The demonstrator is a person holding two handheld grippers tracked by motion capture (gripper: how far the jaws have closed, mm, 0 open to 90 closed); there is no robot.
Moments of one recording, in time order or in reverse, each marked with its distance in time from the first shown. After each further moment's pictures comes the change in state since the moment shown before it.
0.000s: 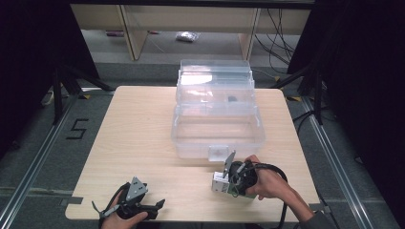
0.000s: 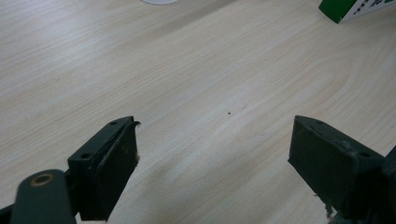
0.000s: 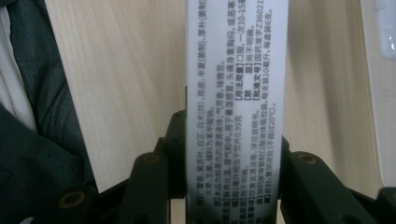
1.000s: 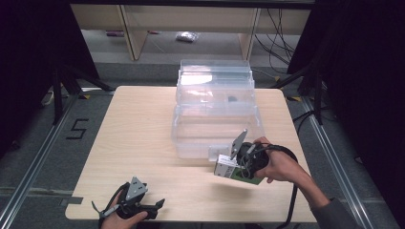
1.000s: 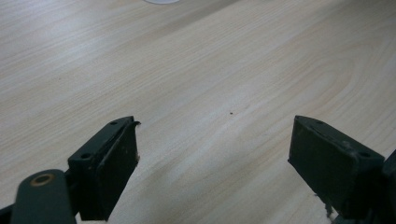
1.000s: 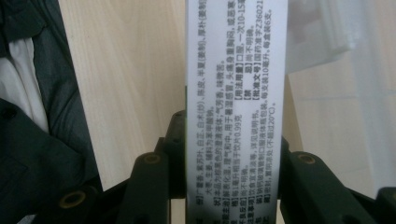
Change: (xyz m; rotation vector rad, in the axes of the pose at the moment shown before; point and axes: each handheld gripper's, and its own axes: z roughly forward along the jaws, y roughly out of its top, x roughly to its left) left arm -0.002 0.000 0.002 -0.035 0.001 -0.050; right arm -0.025 -0.002 -0.060 -0.083 0.005 0.027
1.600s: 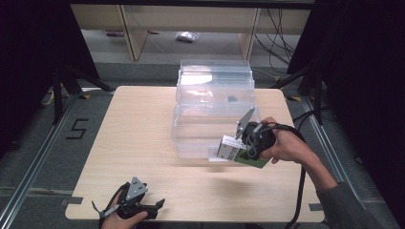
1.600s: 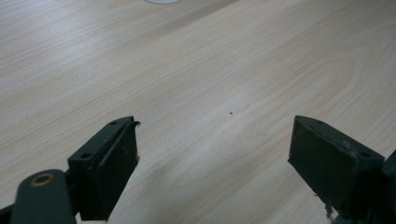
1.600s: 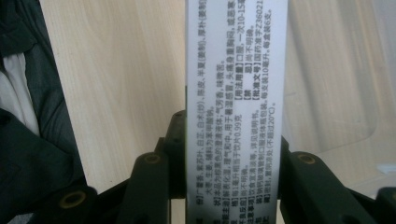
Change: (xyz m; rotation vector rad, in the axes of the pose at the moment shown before) left arm 0.000 0.000 0.000 0.003 0.005 0.001; right arm -0.034 0.009 -0.042 -0.030 -0.027 -0.006
